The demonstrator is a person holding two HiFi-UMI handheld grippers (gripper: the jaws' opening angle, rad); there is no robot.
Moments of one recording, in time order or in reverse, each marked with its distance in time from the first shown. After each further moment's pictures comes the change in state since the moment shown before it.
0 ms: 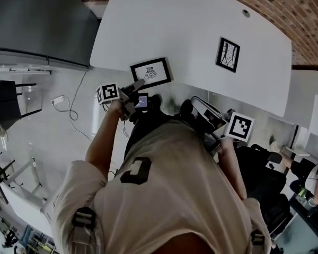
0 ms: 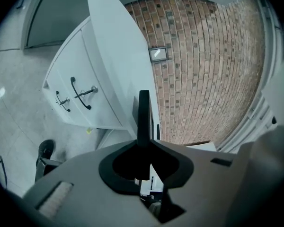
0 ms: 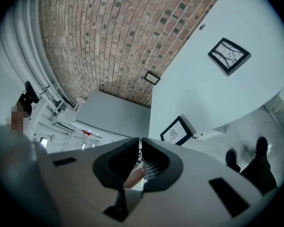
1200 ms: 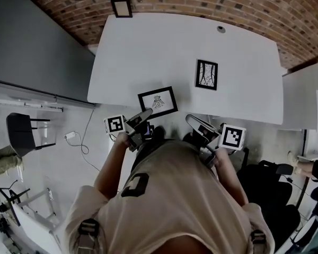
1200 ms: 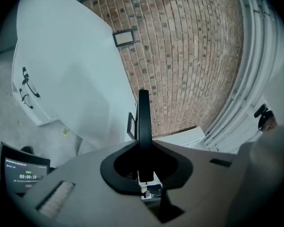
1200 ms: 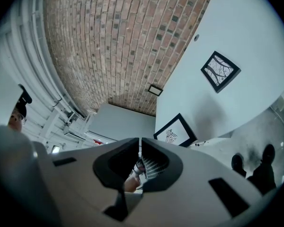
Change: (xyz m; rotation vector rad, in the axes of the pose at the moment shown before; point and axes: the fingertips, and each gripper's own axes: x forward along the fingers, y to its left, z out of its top) left arm 0.064 -0.135 -0.072 0.129 0.059 -0.190; right arm -0.077 -0.017 0.036 0.032 -0.096 0.147
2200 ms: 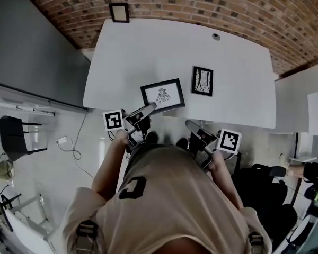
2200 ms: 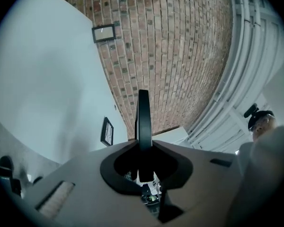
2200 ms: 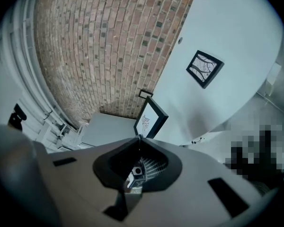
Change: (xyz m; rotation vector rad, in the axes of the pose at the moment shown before) left arm 0.031 -0.071 0.027 0.060 0.027 -0.187; right arm -0.004 -0.017 0.000 0.103 -0.090 -0.086
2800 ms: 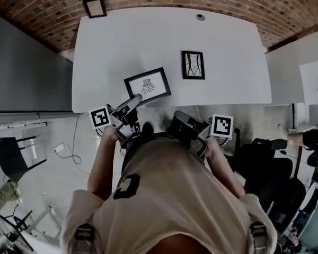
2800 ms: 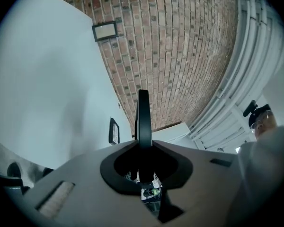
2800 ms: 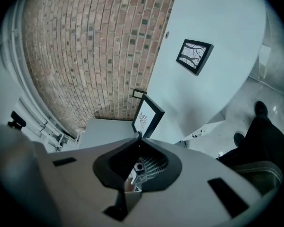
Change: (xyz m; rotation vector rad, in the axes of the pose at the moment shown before) left arm -0.025 0.030 0.030 -0.004 0.063 0.059; right arm 0.034 -0.018 -0.014 0.102 -0.016 -0.038
